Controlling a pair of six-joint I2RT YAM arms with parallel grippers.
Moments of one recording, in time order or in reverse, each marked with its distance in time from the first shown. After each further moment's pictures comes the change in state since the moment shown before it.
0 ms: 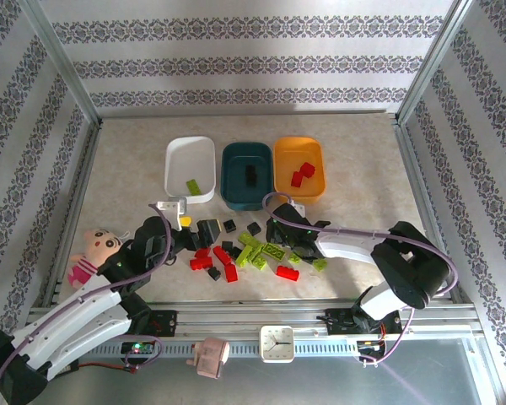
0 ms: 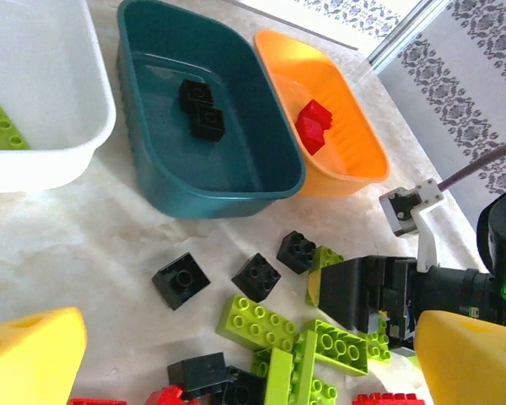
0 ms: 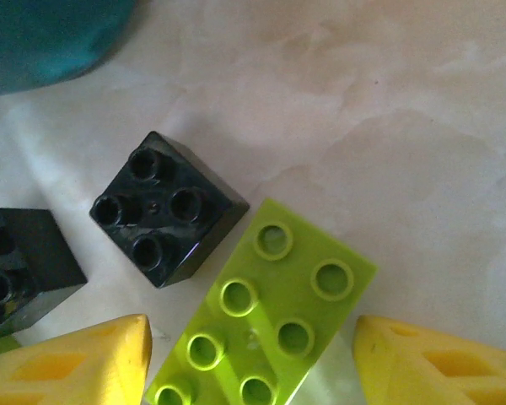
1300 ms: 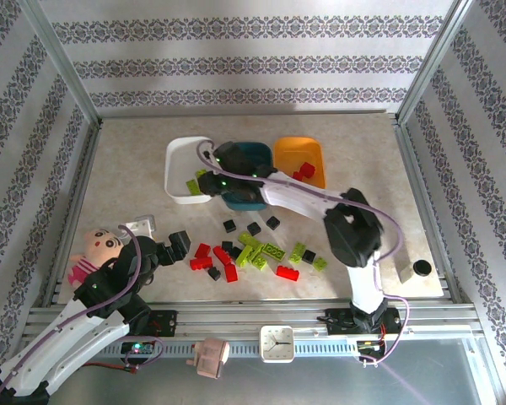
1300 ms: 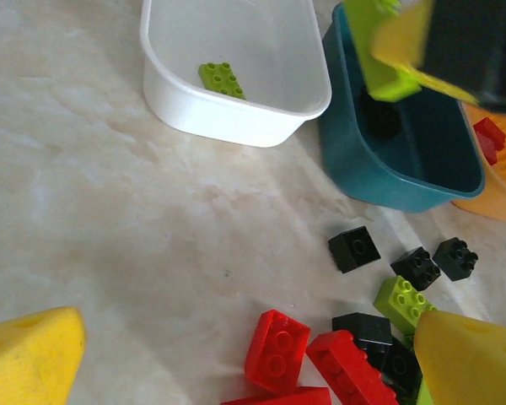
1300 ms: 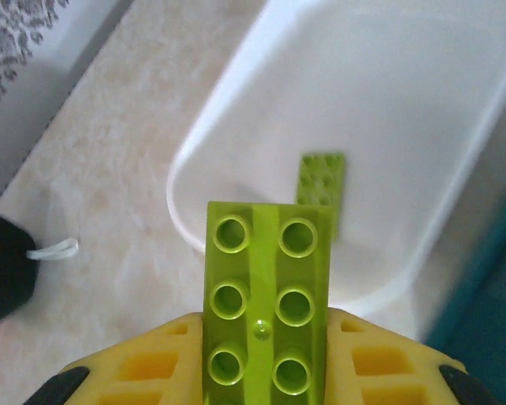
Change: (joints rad) left arm 0.000 -0.287 -0.023 -0.469 -0.293 -0.114; right arm 0.050 0.523 0.992 -0.112 -0.345 -0.398
